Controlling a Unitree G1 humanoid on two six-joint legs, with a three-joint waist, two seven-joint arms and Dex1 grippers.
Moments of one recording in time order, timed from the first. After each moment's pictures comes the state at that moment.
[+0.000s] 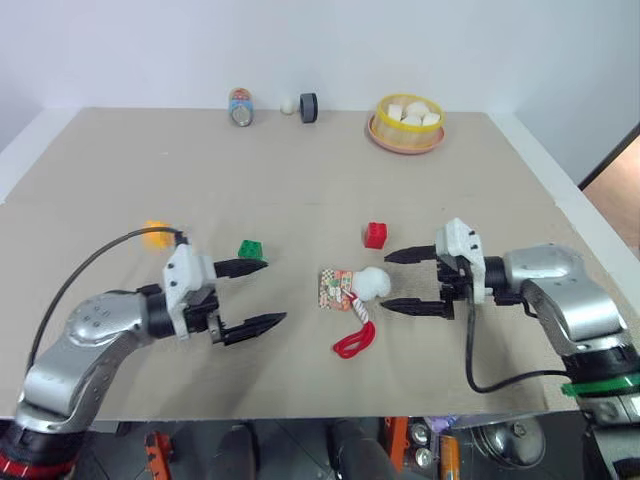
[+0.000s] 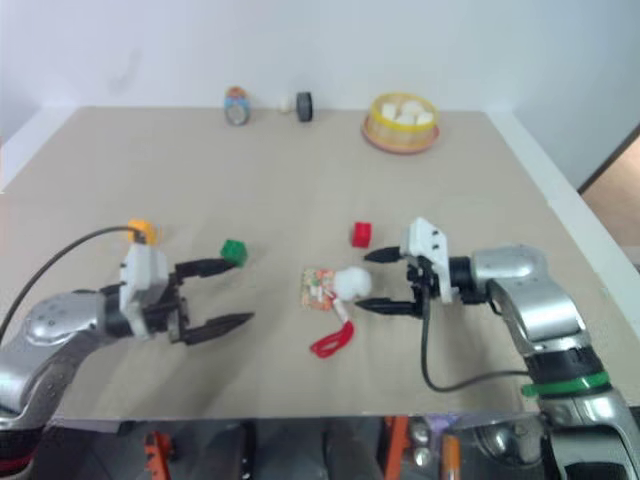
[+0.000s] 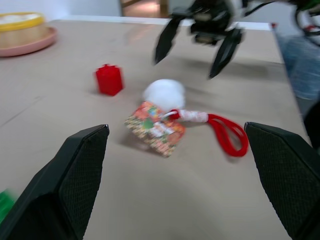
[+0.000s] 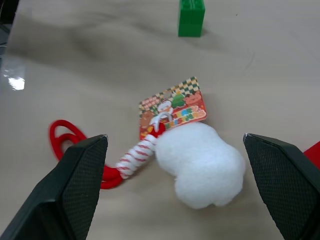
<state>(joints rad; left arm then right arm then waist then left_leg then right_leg) -0.16 0.68 0.02 -0.44 -0.59 0.36 -0.99 -0.55 -0.78 0.14 0.10 0.34 0.27 1.30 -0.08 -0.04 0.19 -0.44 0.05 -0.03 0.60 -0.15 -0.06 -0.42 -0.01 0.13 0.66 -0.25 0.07</state>
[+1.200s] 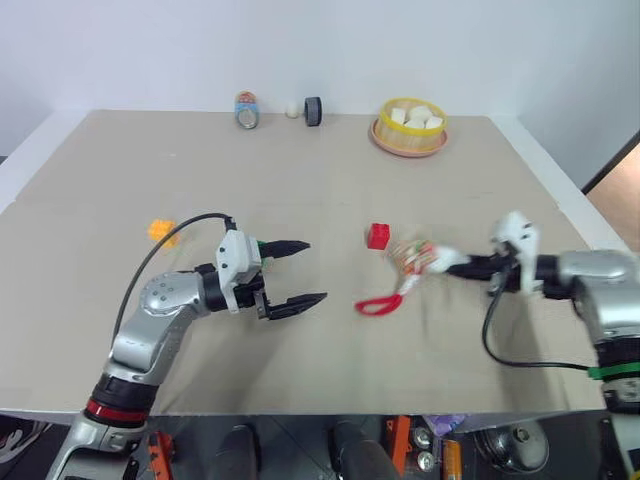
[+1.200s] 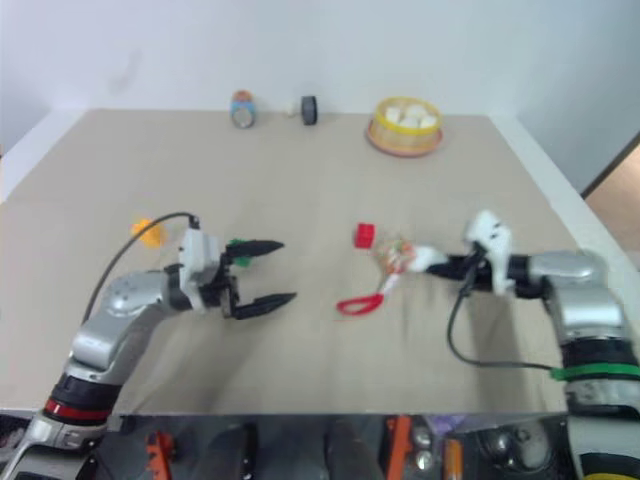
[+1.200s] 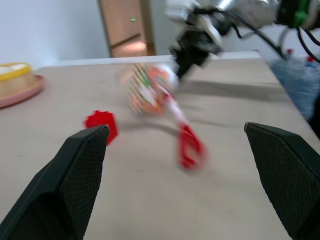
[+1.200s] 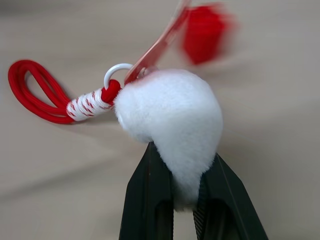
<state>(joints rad) -0.38 0.43 -0.14 -0.13 -0.43 0.13 -1.05 -0.56 -0.91 -0.10 0.50 0.22 0.11 1.17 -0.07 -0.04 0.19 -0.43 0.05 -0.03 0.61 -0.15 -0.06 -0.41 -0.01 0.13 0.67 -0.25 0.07</state>
